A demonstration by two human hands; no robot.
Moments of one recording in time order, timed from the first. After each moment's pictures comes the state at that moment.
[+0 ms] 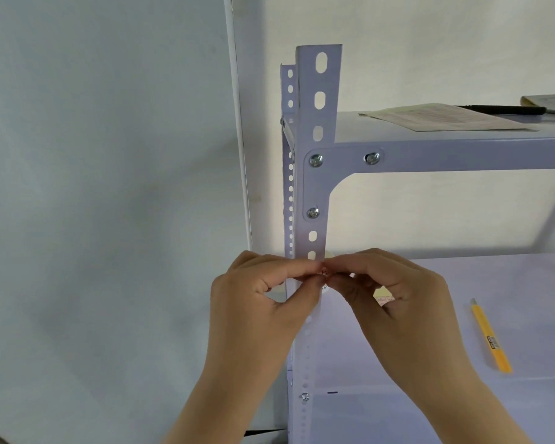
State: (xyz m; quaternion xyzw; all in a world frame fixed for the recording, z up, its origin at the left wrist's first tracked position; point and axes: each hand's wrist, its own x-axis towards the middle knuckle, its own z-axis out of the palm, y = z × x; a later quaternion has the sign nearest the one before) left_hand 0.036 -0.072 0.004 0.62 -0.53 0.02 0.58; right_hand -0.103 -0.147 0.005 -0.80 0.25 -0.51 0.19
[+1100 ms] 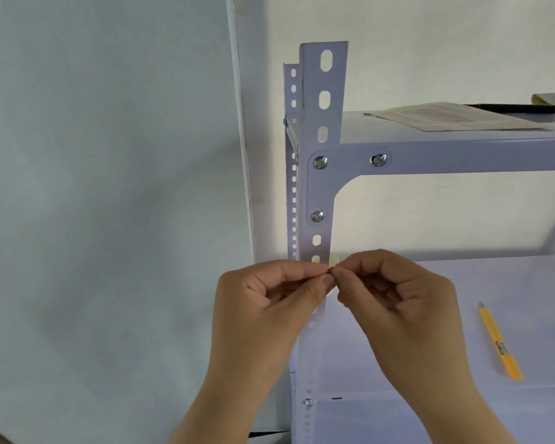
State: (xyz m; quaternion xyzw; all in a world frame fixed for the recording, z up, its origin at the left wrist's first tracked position) left_hand 0.030 -0.074 0.012 0.55 -0.43 -0.20 0.69; right_hand -0.096 -0.141 0.005 -0.71 0.27 -0.55 0.36
